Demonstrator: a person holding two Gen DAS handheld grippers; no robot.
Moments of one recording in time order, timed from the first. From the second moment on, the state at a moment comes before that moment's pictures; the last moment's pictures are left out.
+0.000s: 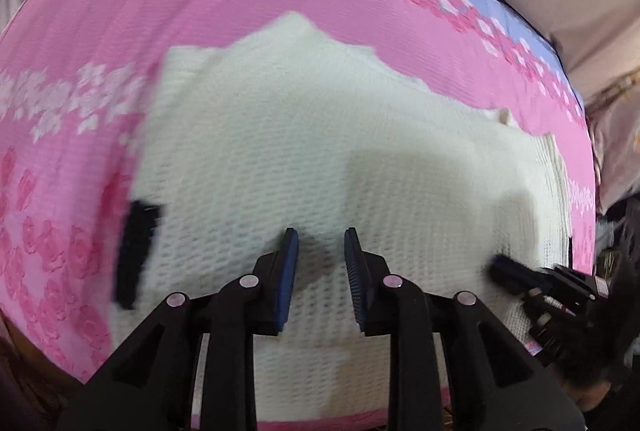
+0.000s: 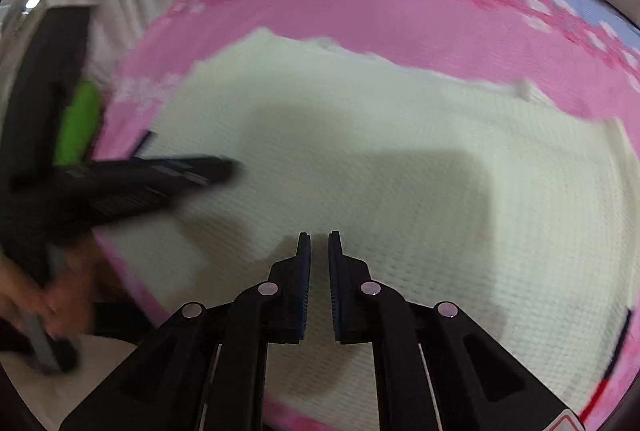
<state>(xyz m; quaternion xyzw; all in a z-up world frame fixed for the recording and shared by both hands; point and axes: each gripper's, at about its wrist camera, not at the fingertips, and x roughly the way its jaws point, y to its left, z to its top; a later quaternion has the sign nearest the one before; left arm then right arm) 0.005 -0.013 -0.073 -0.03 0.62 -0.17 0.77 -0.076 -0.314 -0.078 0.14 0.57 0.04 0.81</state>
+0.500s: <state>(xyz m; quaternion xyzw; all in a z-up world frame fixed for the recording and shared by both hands) -0.023 0.024 -0.079 0.01 0.64 -0.14 0.76 -0.146 -0.384 -0.076 0.18 0.56 -0.07 0.81</state>
